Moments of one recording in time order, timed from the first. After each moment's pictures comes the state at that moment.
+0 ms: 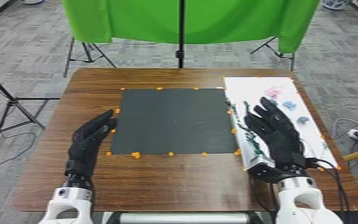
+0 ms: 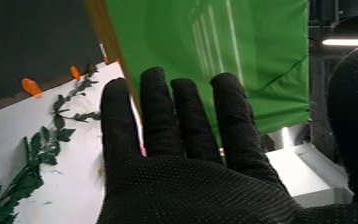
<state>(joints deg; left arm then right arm) 124.2 -75.9 -91.0 -119.9 67.7 4.4 13.3 -120.9 -66.4 84.7 -121.7 -56.7 16.1 -11.0</state>
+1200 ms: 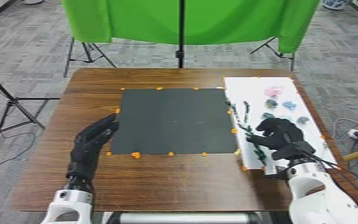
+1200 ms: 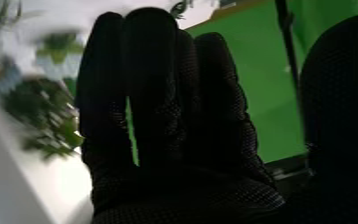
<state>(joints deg) 125.2 -75.2 -90.8 -120.1 68.7 4.6 12.4 -111.7 -38.7 73.3 -119.7 -128.4 18.3 29.5</state>
